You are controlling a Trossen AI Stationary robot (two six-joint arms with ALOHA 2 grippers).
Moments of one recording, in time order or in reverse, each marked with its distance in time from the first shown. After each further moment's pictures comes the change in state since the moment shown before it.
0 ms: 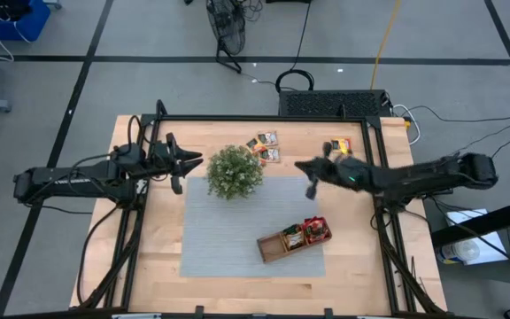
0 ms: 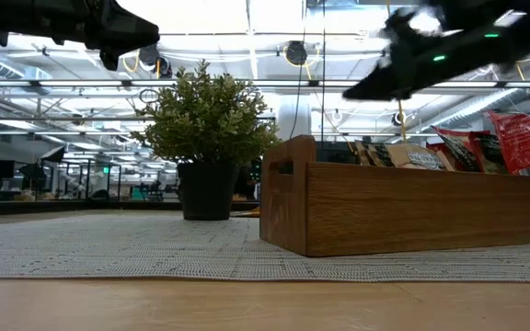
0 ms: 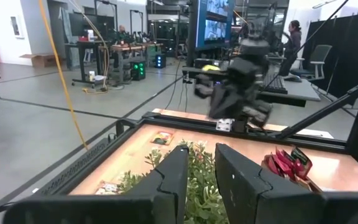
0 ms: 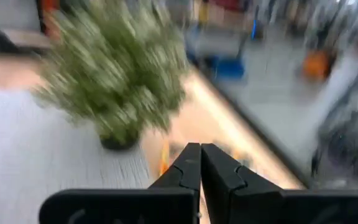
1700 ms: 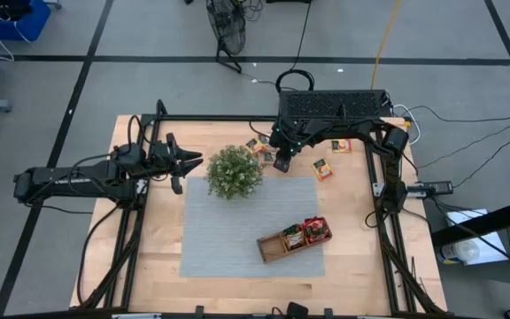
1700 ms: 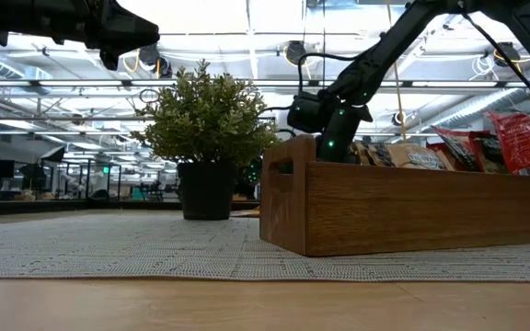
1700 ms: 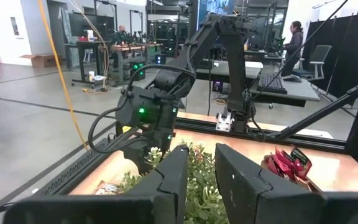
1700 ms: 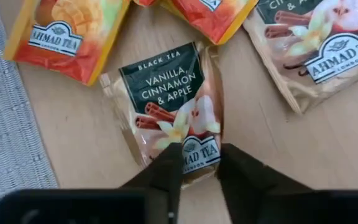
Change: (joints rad) left arm -0.001 0.000 0.001 0.000 0.000 0.000; right arm -0.457 0.915 0.834 -0.925 -0.470 -0.023
